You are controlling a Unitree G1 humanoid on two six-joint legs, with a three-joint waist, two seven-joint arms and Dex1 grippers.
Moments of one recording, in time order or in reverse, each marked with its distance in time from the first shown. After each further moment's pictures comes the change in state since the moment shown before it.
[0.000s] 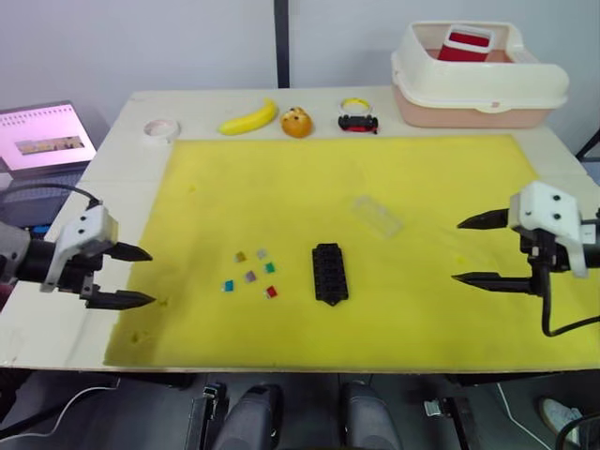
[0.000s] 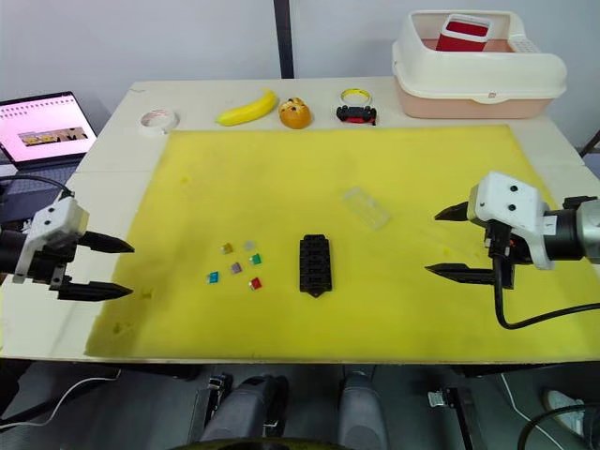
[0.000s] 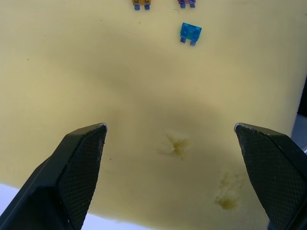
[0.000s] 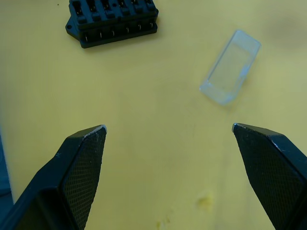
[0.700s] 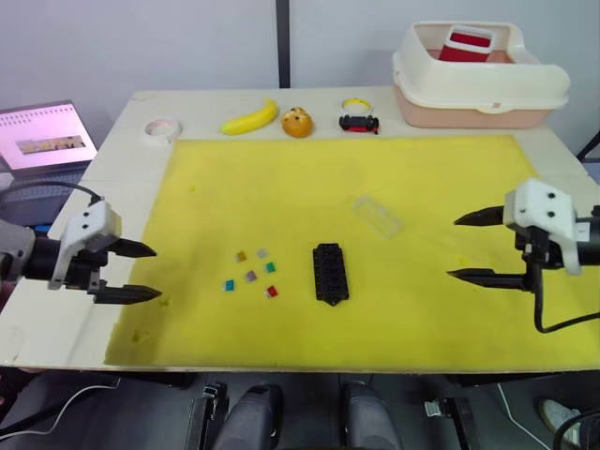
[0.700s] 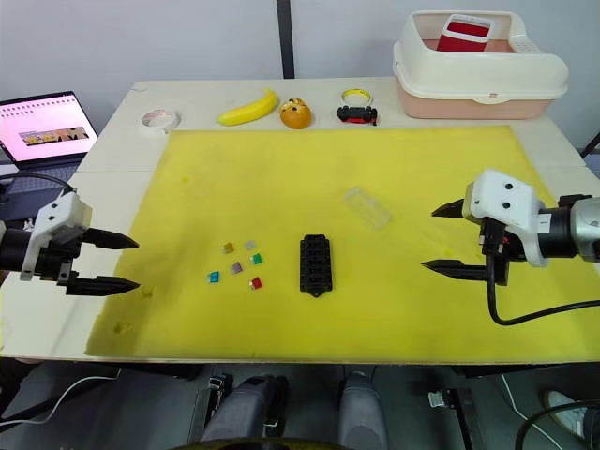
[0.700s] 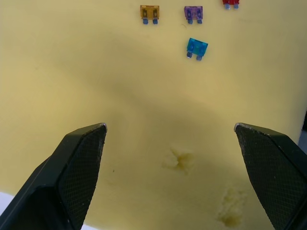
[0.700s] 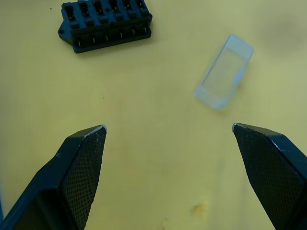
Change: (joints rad) left arm -0.032 -0.033 -0.001 -0.006 -0.029 0.059 0.041; right arm -0.030 0.006 0.023 -0.004 0.001 0.006 -0.042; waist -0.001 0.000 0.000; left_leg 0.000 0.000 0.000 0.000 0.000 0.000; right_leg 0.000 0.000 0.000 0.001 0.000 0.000
